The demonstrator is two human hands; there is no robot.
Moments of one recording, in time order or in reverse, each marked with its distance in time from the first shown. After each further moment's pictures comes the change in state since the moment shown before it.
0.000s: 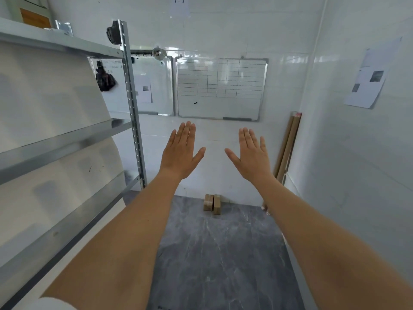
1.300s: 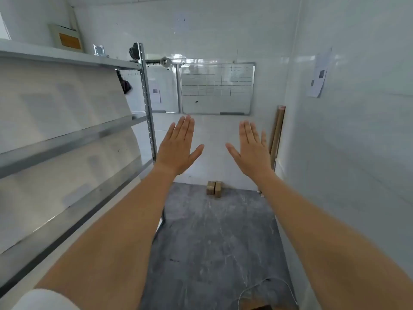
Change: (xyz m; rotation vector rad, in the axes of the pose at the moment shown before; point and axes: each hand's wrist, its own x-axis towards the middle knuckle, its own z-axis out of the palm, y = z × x) left_hand -0.277 0.147 -0.227 0.126 0.080 0.073; right_hand -0.311 0.005 -0.203 0.110 0.120 -0.024
